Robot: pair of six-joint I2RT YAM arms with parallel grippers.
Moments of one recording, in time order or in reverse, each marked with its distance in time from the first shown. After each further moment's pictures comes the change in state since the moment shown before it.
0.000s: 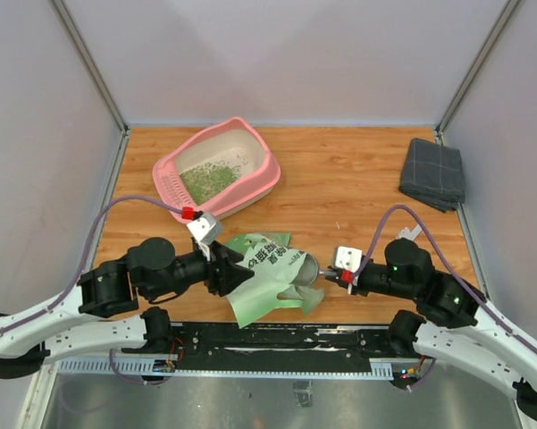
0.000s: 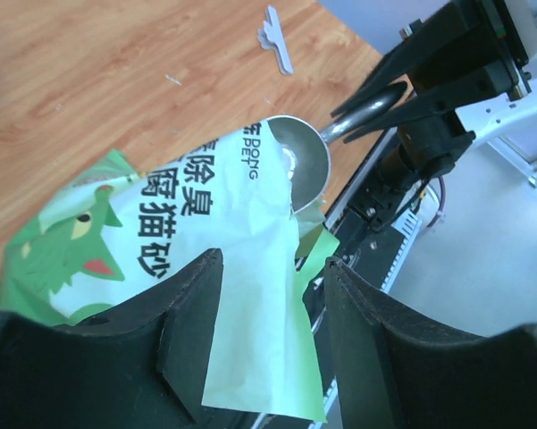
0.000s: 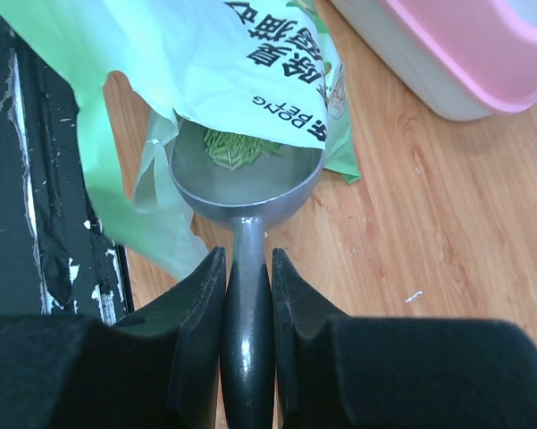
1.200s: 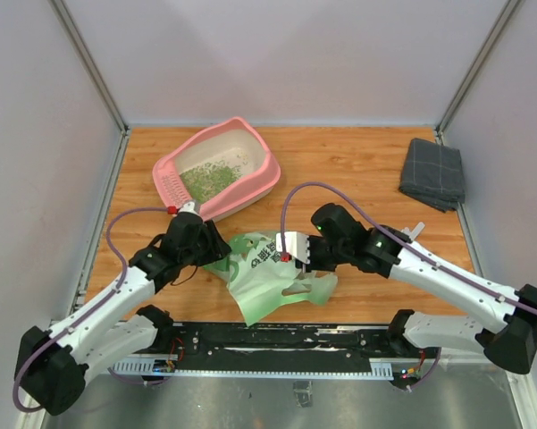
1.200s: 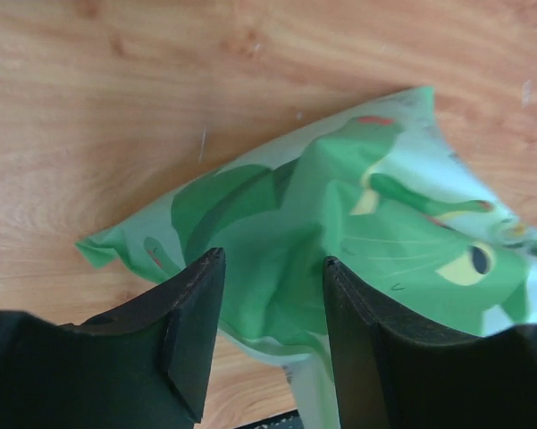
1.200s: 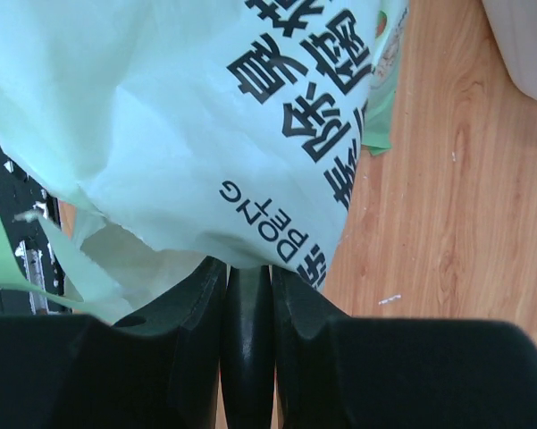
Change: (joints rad) left arm 0.676 0.203 -0.299 0.066 0.057 -0.372; right arm 0.000 0.562 0.270 -0.116 0.038 -0.233
